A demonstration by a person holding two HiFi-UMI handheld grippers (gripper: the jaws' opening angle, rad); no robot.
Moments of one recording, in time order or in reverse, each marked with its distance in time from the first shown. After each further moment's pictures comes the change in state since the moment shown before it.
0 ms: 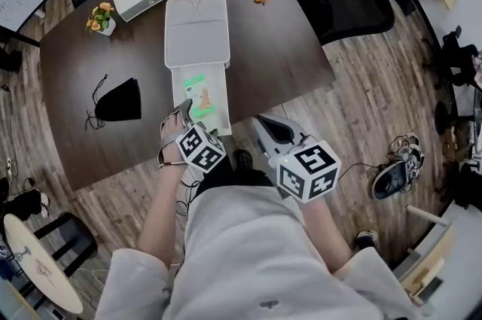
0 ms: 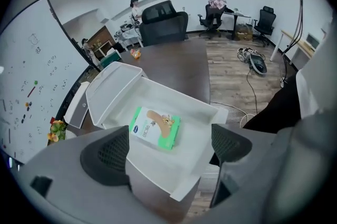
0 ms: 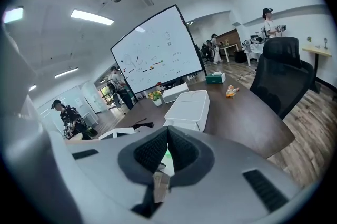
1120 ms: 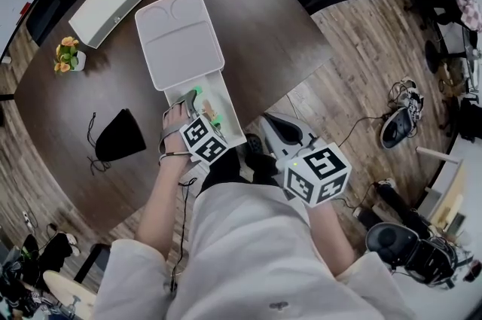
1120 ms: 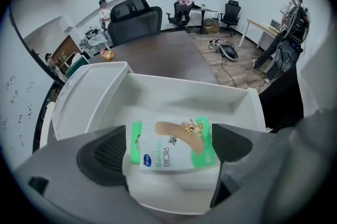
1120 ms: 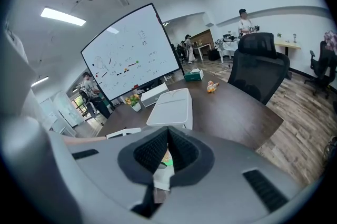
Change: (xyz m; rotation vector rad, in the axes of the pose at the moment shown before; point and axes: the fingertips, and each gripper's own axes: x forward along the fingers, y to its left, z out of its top) left arm 0.066 0.029 0.006 0.276 -0.017 -0.241; right arm 0.044 -0.016 0.006 0.164 -0.007 -0.245
